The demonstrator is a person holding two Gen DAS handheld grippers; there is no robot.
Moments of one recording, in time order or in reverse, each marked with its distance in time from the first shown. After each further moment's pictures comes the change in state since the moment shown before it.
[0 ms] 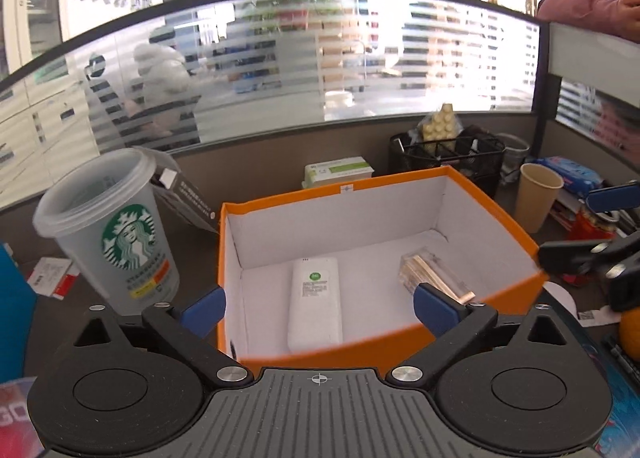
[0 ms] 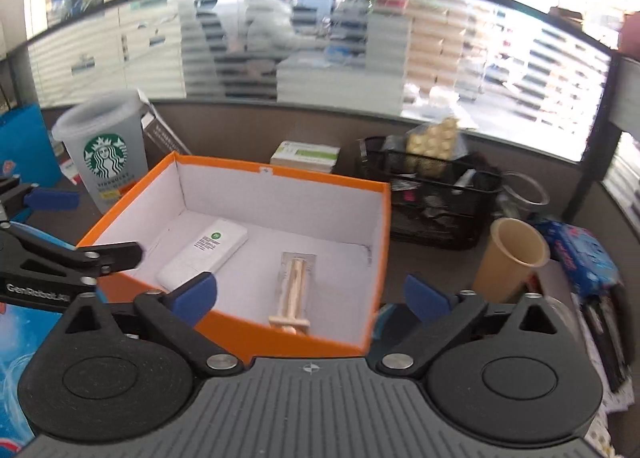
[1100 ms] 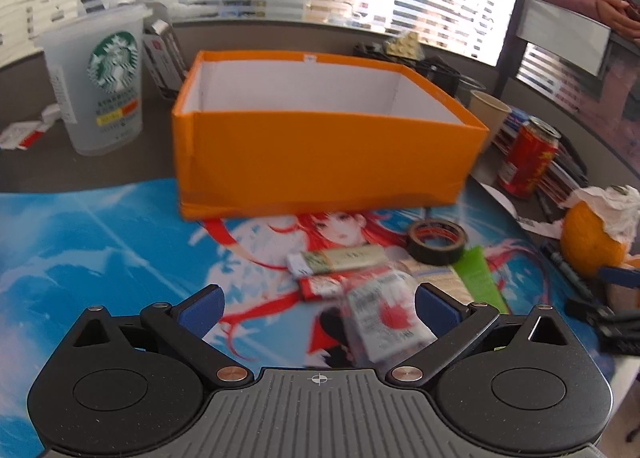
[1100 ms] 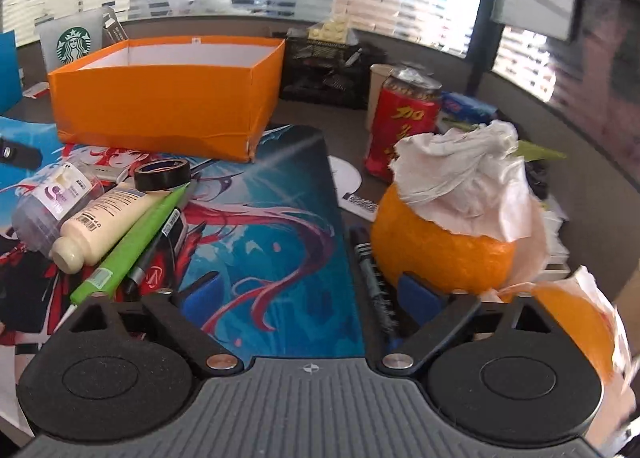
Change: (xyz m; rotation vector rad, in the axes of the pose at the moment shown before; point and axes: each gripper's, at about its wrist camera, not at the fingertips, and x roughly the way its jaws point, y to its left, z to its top) left arm -0.028 -0.011 -0.118 -0.146 0.139 -0.173; right arm -0.061 -0.025 -0.202 0.033 0.041 -0.193
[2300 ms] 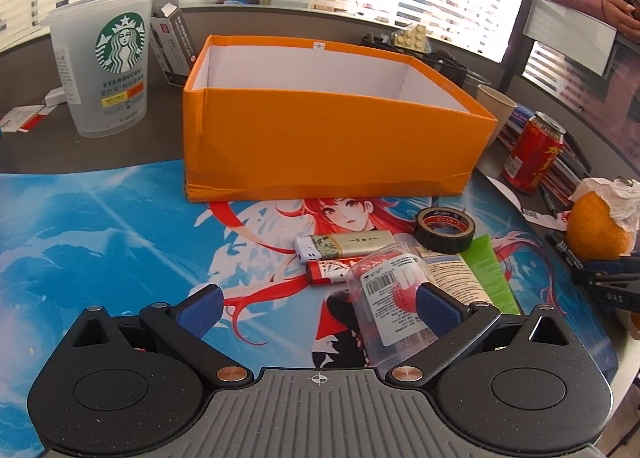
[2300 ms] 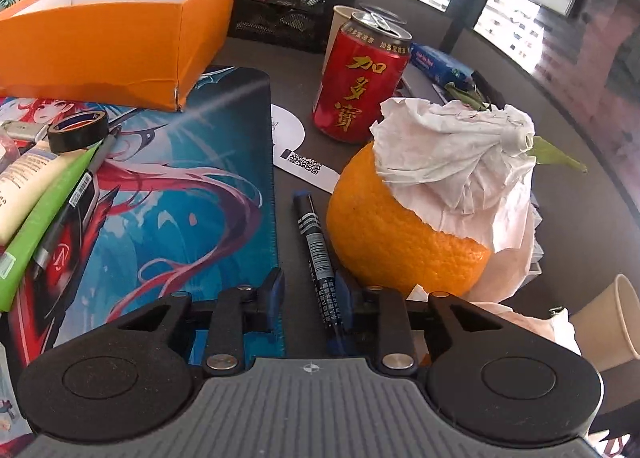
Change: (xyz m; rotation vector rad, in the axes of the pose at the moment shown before) left arm 0.003 0.010 -0.007 -0.026 0.011 0.005; right arm 0.040 -0.025 0.017 -0.050 0.205 -0.140
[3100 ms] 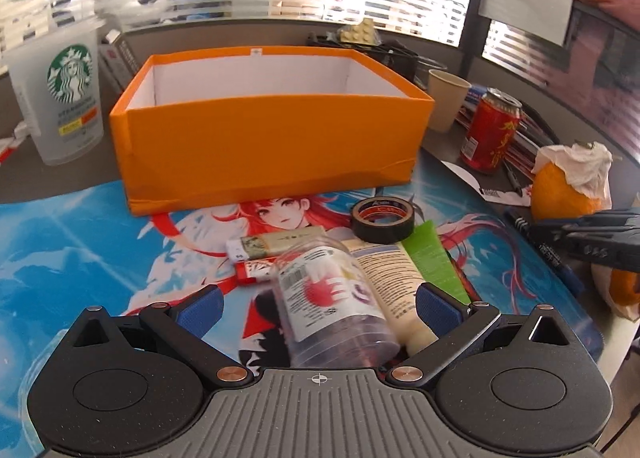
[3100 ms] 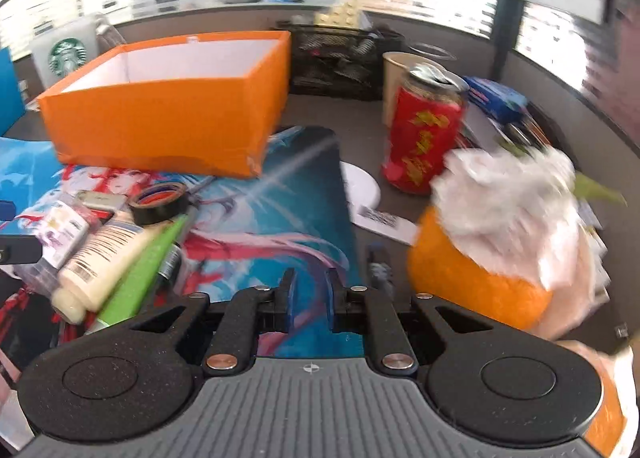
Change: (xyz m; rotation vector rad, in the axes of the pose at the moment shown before) left arm -0.001 -0.052 -0.006 0.109 -0.021 -0.016; right arm -0.022 0.005 0.005 0.098 -0.154 0.207
